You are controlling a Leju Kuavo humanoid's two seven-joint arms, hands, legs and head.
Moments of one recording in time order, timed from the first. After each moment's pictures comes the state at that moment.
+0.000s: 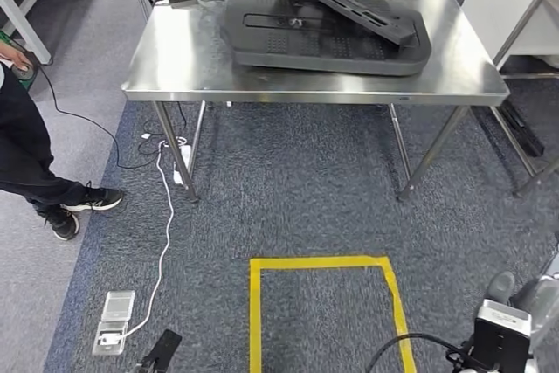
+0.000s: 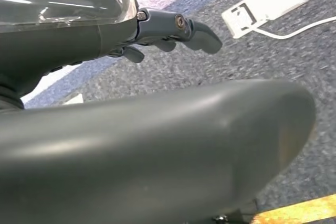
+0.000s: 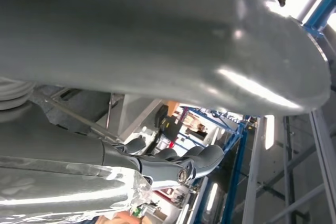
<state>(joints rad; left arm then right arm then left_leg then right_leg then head) -0.09 -0.25 0.85 -0.20 -1.25 0.36 -0.28 0.24 0.19 -0.11 -1.84 0.54 -0.70 -0.55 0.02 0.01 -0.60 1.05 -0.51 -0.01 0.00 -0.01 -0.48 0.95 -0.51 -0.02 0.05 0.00</state>
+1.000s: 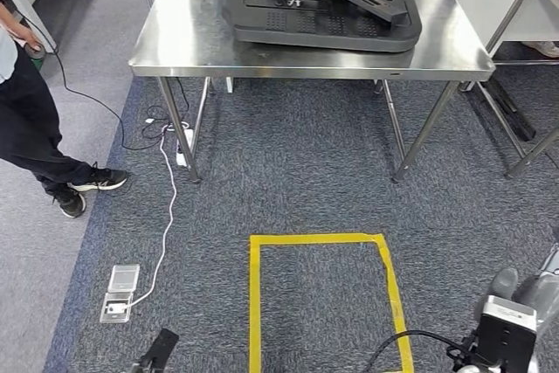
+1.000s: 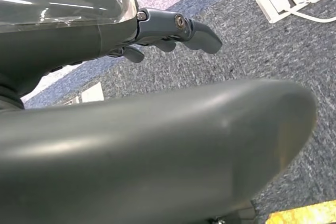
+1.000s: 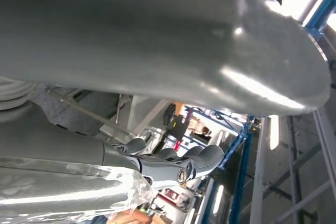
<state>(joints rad) -0.09 -0.24 0.86 -0.20 -1.24 0.36 -0.28 0.23 0.17 -0.11 -1.82 0.51 -0.70 -0.54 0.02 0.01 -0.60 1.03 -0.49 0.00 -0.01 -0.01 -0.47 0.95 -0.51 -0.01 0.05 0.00</state>
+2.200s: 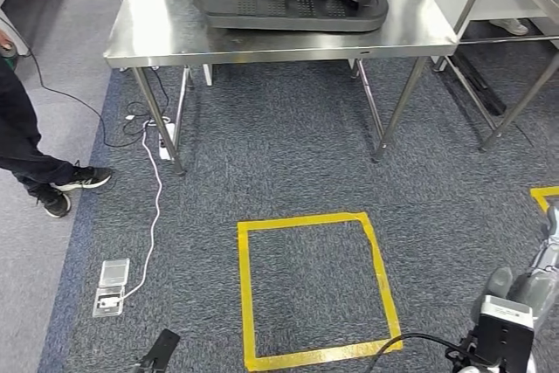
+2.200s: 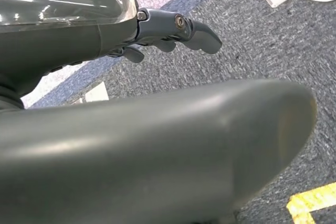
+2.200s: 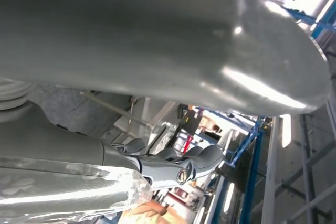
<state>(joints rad) -0.09 -0.24 0.86 -0.20 -1.25 0.36 -0.29 0.23 0.15 -0.10 -1.81 0.48 -0.66 -0.53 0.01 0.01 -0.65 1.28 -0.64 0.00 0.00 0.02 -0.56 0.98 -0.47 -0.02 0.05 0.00</state>
